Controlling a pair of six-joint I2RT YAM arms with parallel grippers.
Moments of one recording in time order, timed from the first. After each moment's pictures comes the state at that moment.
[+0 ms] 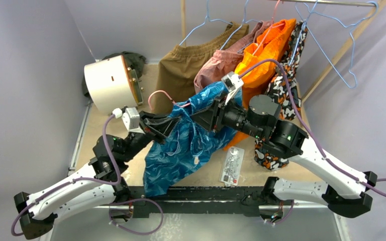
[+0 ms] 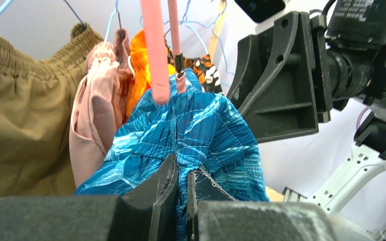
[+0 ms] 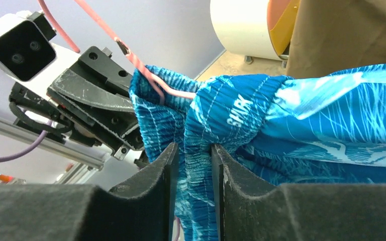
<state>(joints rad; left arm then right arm) -0.97 0.65 0.66 0.41 -0.04 -0.23 1.01 1.04 1.32 -0.39 -0.01 0.54</state>
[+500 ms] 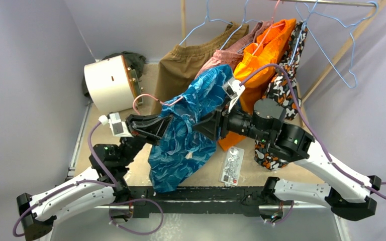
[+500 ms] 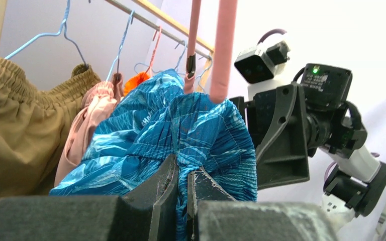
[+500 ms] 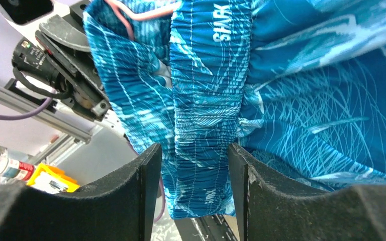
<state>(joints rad) -0.97 0.60 0.53 0.71 -0.09 -0.33 1.01 0.99 1.30 -0.45 -0.07 0.44</state>
